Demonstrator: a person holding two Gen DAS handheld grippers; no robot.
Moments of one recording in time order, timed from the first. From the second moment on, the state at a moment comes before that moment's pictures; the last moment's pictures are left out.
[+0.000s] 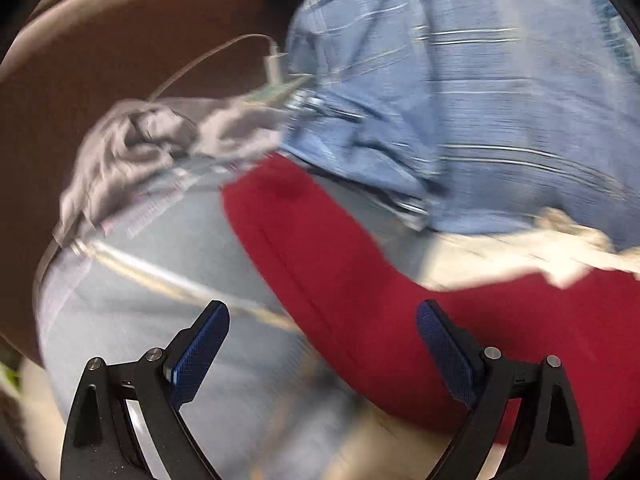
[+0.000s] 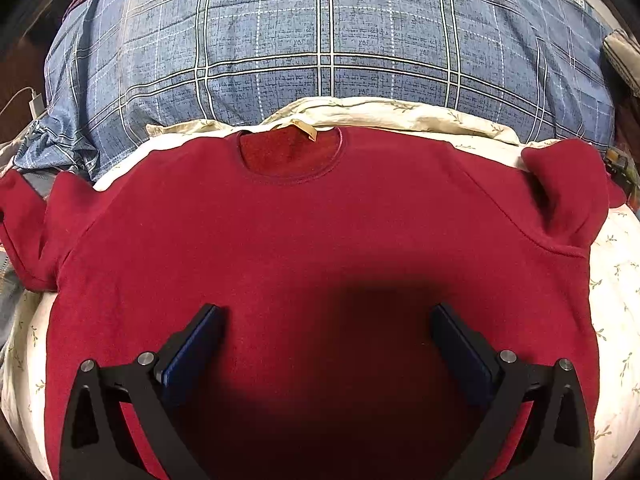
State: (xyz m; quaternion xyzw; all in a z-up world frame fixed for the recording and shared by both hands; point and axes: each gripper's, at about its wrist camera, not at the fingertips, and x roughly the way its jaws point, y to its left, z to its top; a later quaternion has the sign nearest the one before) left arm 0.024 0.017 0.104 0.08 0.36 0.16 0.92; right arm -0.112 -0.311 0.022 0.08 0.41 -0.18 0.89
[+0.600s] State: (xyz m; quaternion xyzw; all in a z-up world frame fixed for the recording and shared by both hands) left arm 0.112 0.038 0.070 0.09 0.38 0.24 0.89; right arm -0.112 -0.312 0.023 0.08 0.41 -0.17 0.89
